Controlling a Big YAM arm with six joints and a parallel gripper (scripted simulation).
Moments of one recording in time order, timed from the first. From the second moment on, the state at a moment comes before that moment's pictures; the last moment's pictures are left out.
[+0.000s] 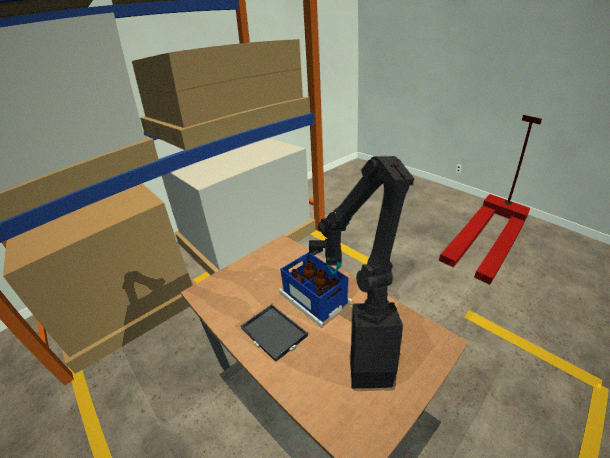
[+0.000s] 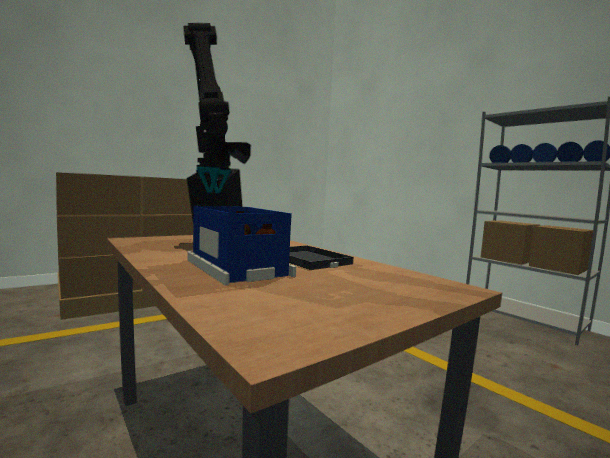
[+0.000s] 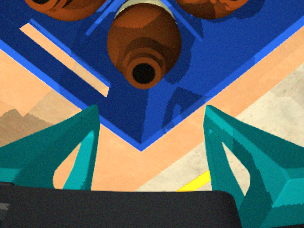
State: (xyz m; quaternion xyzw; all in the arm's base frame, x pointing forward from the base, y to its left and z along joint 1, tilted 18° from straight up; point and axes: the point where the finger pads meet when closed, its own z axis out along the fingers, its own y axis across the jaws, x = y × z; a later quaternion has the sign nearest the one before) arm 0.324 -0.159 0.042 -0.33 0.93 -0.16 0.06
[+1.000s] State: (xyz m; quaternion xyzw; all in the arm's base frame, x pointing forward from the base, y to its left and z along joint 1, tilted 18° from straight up) arm 0.318 -0.156 0.047 -0.33 0.93 -0.15 0.06
